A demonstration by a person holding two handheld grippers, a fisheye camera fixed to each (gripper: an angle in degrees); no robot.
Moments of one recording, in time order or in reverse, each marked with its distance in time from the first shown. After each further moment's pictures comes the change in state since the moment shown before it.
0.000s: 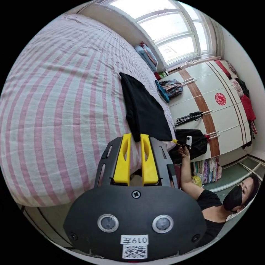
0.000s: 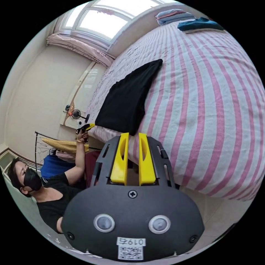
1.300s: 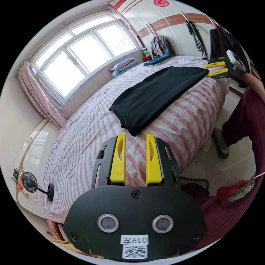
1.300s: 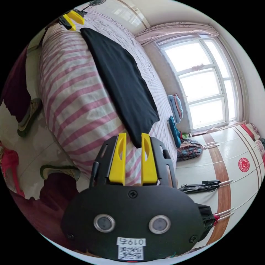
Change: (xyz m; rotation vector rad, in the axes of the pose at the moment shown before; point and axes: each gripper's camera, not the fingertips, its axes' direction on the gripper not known) left arm 0.291 0.245 0.232 0.109 -0.972 0.918; right arm -0.522 0.112 0.321 0.007 1.331 -0.984
